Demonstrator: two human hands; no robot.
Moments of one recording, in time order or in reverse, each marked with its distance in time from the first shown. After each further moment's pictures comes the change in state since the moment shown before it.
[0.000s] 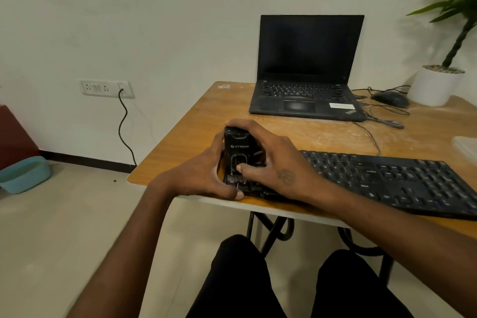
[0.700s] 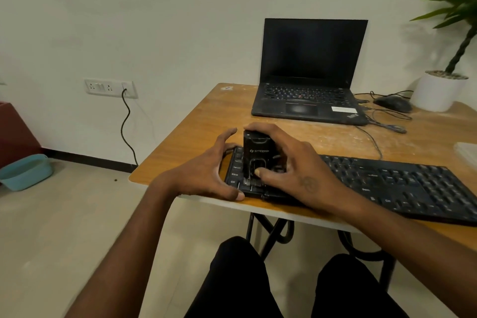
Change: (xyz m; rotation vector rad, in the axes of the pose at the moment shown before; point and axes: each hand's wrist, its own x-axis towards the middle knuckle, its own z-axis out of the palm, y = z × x) left_hand 0.001 -0.002 0.000 -0.033 -0.012 -0.018; right_hand -0.020 0.002 -0.019 -0.015 0.007 0.043
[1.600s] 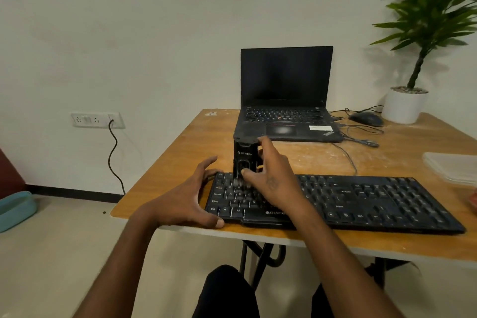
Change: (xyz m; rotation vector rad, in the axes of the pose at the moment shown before) left_hand 0.000 -0.003 -0.001 -0.015 -0.009 -0.046; right_hand 0.024 0.017 0.004 0.032 0.266 0.278
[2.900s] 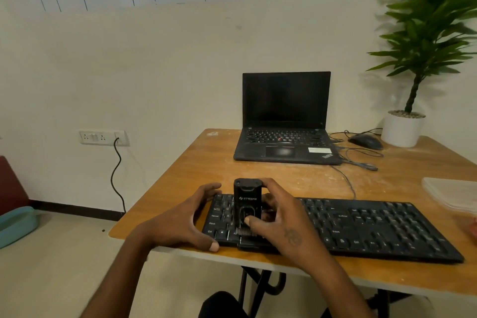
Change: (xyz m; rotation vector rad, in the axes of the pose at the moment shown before) left_hand -0.007 0.011 -0.004 -0.020 -0.015 0.040; right_hand -0.050 0.000 -0.022 0.179 -0.076 -0.027
